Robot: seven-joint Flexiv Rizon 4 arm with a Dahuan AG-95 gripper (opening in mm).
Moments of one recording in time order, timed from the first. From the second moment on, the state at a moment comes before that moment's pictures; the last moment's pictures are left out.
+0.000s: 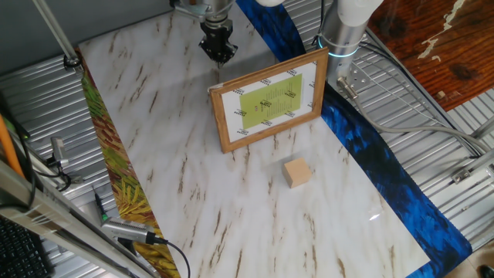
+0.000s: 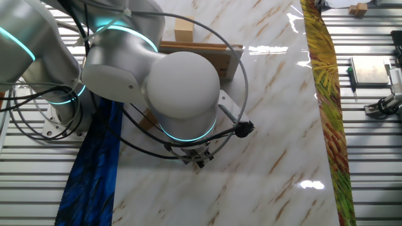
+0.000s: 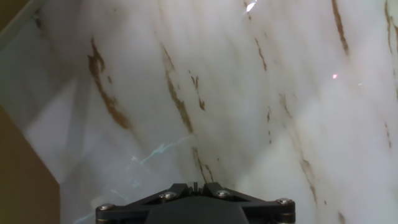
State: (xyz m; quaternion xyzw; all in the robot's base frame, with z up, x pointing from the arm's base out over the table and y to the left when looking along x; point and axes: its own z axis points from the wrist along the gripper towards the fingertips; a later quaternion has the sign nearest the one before) arm 0.342 -0.159 0.061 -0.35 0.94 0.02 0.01
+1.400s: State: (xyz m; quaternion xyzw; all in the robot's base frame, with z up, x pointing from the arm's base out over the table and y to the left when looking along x) arm 0.552 -0.103 0.070 -0.36 0.93 0.02 -0.02
